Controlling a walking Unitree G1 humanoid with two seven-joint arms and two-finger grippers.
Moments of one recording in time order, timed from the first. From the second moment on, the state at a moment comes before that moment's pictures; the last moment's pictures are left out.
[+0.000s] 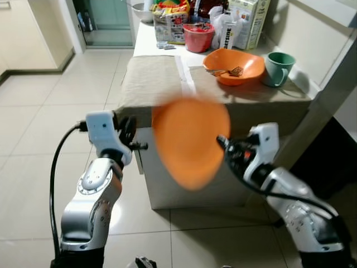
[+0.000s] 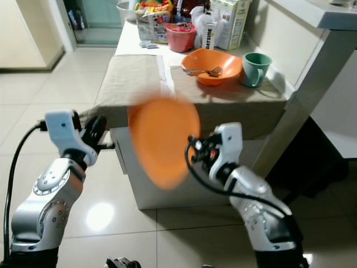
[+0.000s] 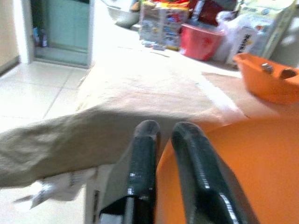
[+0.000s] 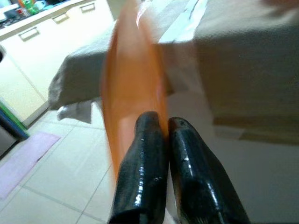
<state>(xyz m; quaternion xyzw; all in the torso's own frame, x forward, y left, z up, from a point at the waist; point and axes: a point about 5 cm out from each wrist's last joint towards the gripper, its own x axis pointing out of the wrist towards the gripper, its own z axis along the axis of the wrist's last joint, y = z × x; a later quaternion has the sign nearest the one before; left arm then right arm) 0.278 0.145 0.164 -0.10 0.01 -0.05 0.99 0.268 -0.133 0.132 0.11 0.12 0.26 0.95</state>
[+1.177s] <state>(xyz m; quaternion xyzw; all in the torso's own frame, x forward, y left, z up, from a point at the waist) 0.275 0.142 0.138 -0.10 0.07 -0.05 0.99 0.286 -0.135 0.162 0.10 0.06 0.26 0.96</state>
